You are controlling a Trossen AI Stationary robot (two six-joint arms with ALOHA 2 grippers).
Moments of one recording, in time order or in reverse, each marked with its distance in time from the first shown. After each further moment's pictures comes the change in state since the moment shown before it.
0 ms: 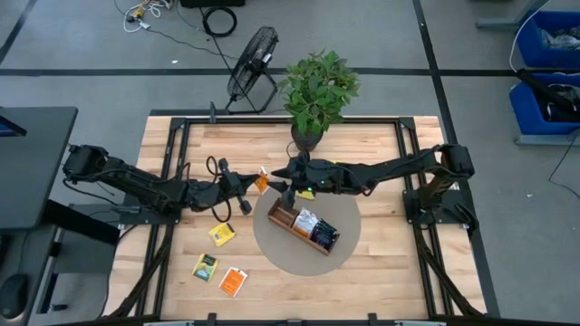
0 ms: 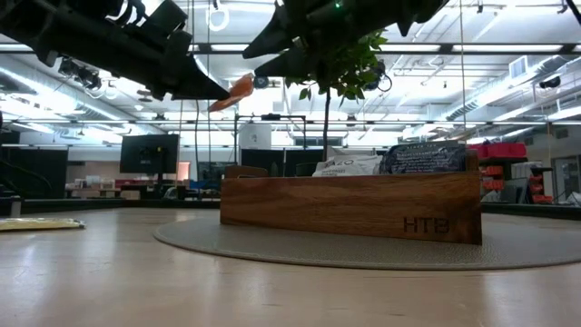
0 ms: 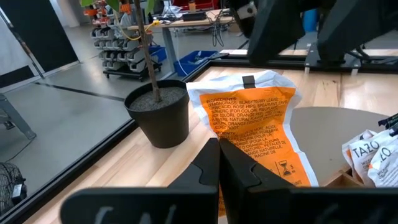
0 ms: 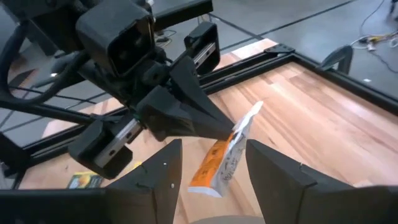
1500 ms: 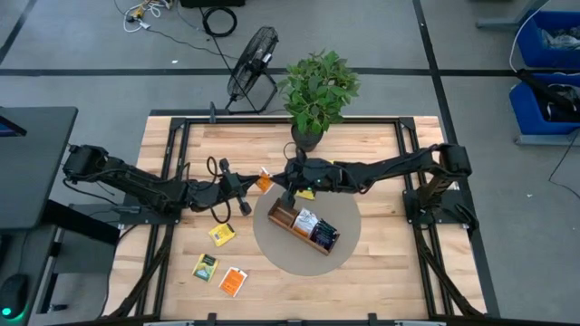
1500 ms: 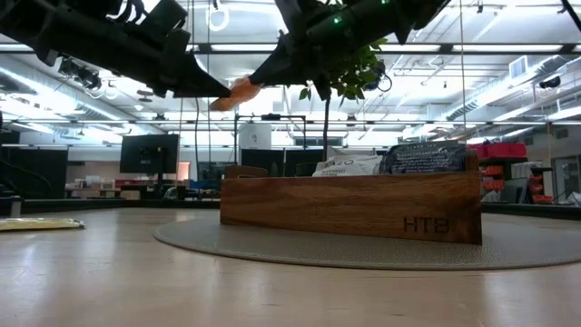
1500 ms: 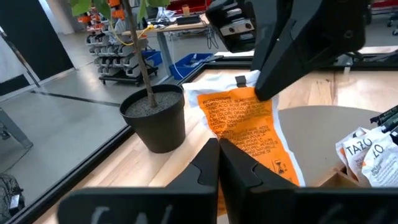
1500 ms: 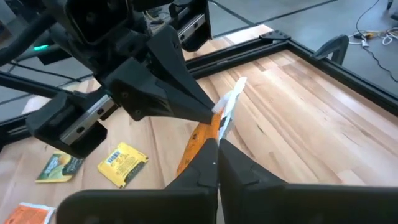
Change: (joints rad) left arm -0.002 0.000 0.000 0.009 0.018 0.038; right arm -0.019 0.020 0.000 -0.048 -0.024 -0.054
